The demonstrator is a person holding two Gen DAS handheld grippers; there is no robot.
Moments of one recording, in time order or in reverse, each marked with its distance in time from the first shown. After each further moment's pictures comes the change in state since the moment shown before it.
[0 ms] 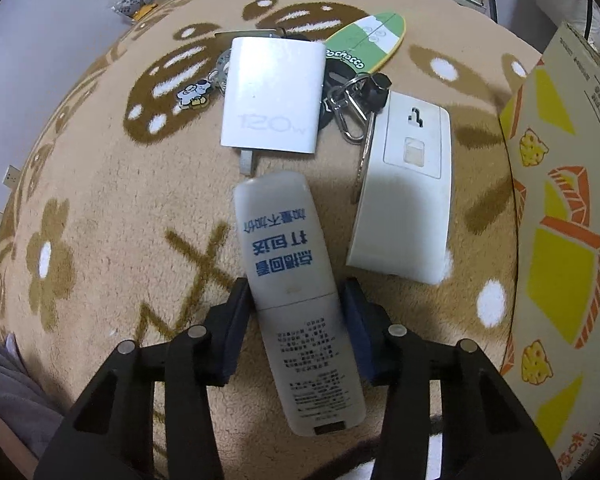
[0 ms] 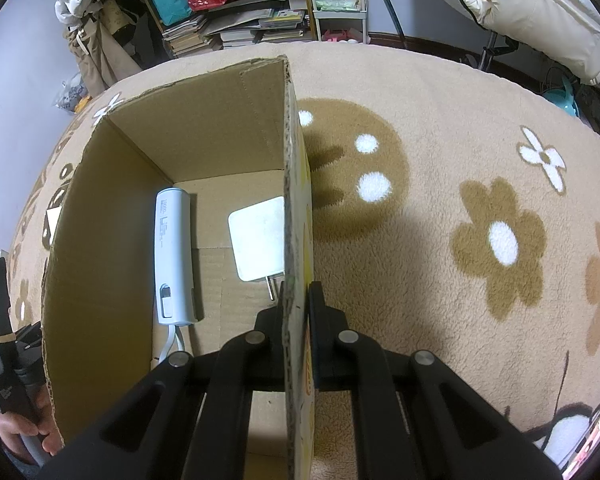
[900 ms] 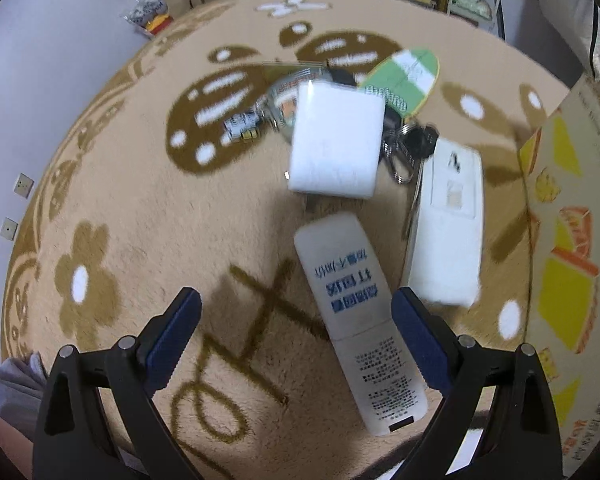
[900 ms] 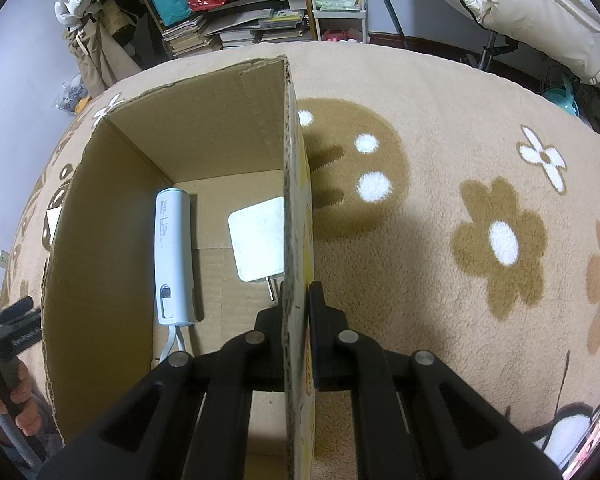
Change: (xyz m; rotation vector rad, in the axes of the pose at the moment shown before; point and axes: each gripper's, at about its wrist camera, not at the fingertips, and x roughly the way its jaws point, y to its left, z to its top) left arm -0.009 0.023 0.020 0.006 -0.027 0.035; right arm 0.000 -0.003 0.001 0.002 0.000 0.004
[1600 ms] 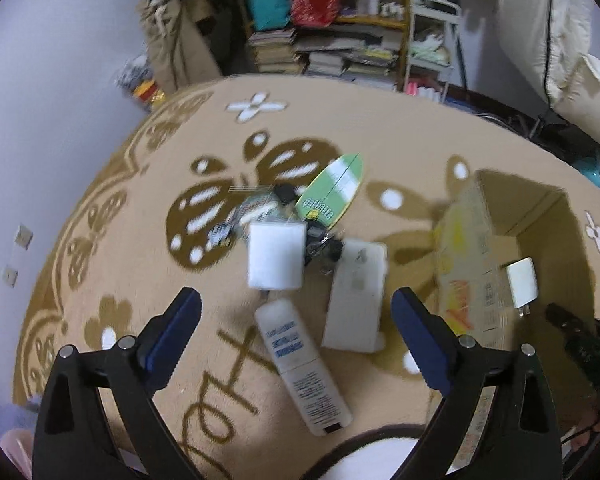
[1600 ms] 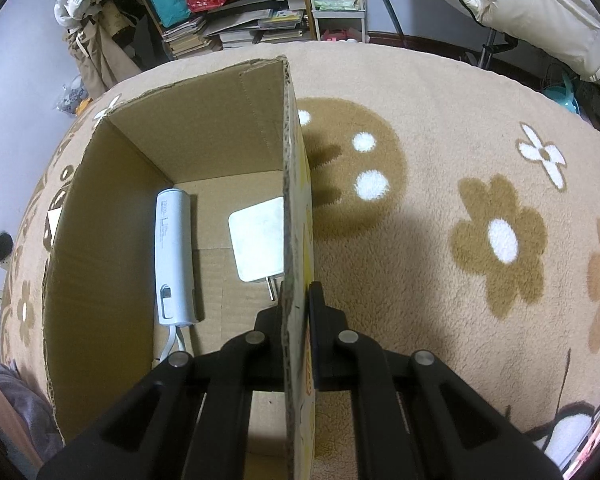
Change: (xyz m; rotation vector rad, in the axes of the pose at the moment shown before) left arm -0.094 -0.023 0.030 0.041 -0.196 -0.056; right arm 0.000 -0.001 -0.002 0.002 -0.001 0.003
